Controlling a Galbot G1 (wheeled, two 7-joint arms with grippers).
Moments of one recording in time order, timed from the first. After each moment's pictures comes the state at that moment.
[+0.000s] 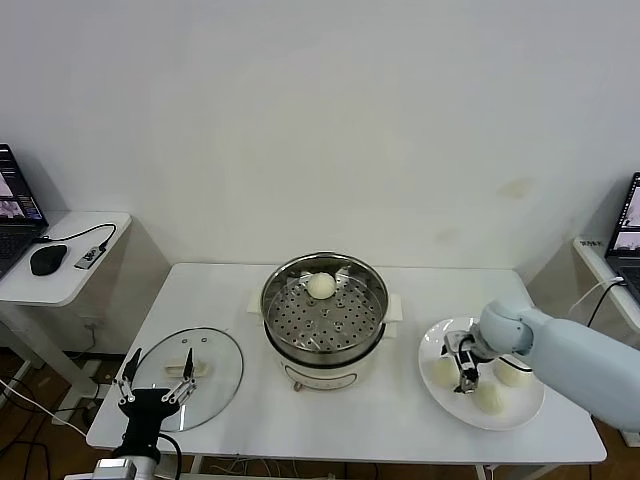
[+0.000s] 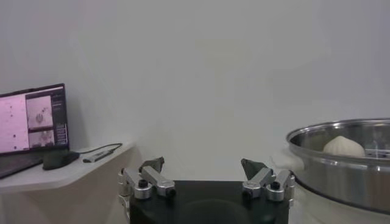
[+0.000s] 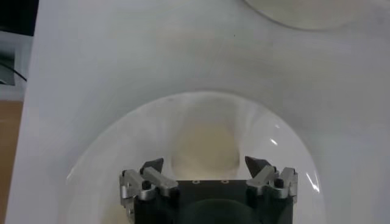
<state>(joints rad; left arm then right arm) 1.73 -1.27 -0.61 -2.14 -0.13 -0.08 -0.19 -0.16 0.63 -0.79 1.45 -0.16 -0.34 -0.98</state>
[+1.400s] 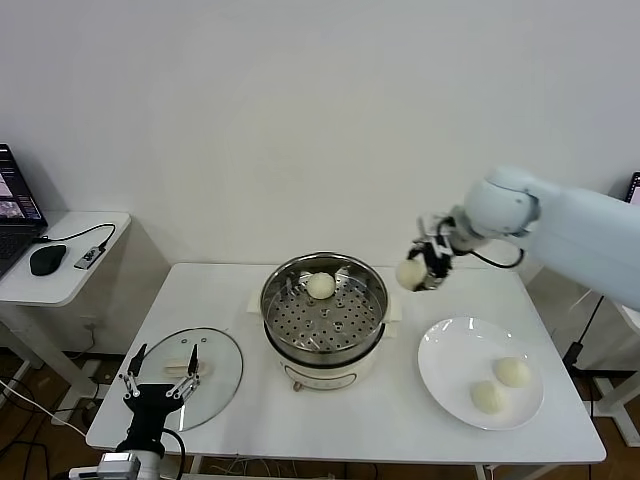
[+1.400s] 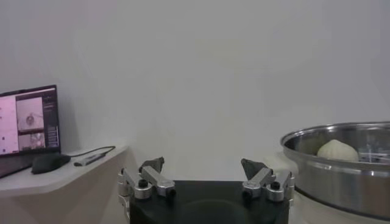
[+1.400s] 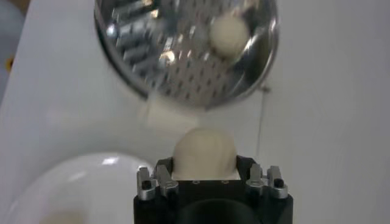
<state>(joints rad) 1.70 -1.25 -0.60 -2.12 -0.15 -0.07 -0.19 0.65 0.85 -1.24 1.54 0.40 -0.55 -0.93</state>
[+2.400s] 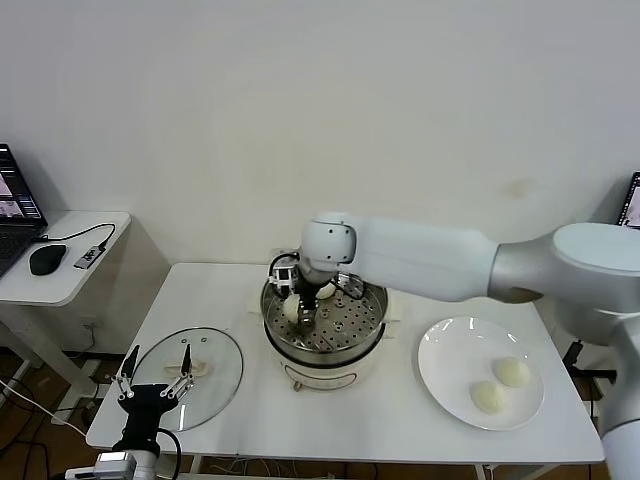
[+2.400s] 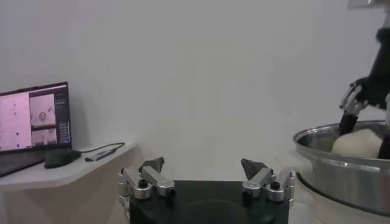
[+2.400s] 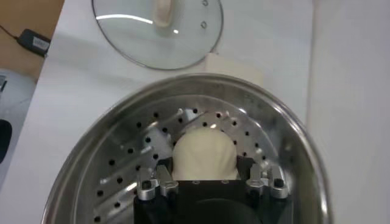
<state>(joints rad) 1.69 -1.27 -0.62 -2.11 -0.14 -0.09 -0.20 0.43 1.34 -1.26 1.25 0.52 -0.71 -0.76</state>
